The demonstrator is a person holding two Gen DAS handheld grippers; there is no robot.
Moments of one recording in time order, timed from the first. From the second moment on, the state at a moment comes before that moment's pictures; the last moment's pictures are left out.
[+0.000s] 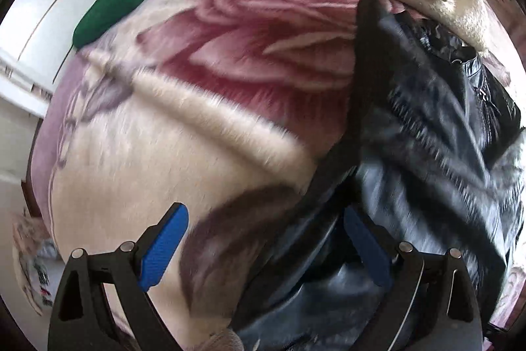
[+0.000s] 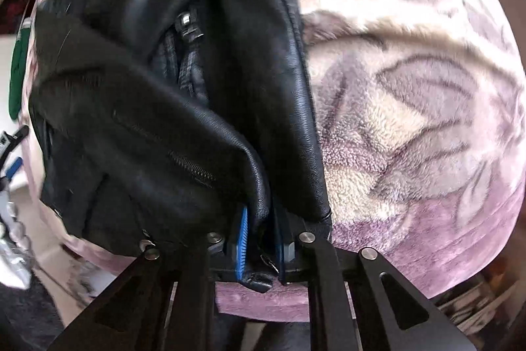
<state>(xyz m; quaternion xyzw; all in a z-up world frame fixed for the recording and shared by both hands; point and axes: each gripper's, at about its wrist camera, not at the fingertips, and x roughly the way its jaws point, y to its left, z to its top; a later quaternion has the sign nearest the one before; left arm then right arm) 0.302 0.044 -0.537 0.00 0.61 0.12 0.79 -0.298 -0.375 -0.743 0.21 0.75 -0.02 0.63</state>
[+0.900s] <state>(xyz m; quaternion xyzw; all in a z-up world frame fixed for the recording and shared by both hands) 0.389 0.068 -0.571 0.04 0.61 0.13 0.78 -0.348 -0.470 -0.729 0.20 0.72 0.08 0.65</state>
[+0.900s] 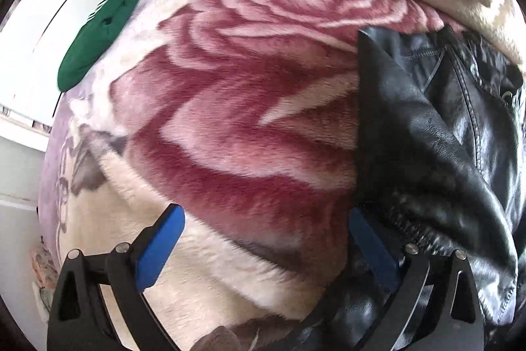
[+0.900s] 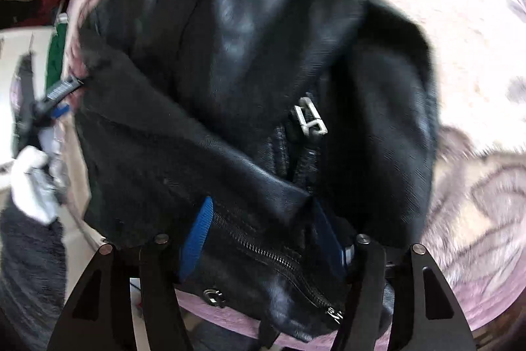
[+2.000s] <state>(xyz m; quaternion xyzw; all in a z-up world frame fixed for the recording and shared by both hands) 0.334 0.049 -0.575 0.03 0.59 0.12 0.80 -0.312 -0.539 -0.694 0.27 0.67 0.15 0.67</state>
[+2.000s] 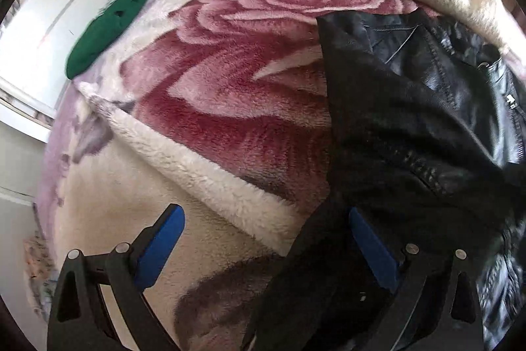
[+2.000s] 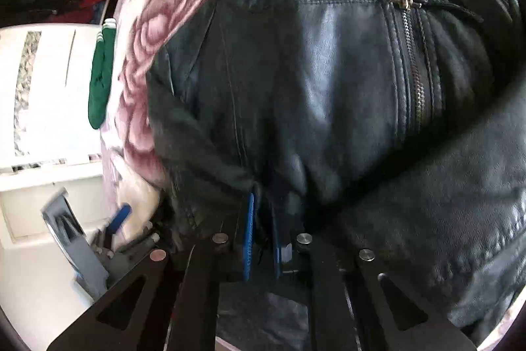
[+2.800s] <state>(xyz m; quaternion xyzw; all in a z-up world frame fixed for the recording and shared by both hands) 0.262 0.088 -0.600 0.01 0.69 0.09 0.72 -0.435 -0.595 -0.694 0.27 0.74 -0.08 0.62</state>
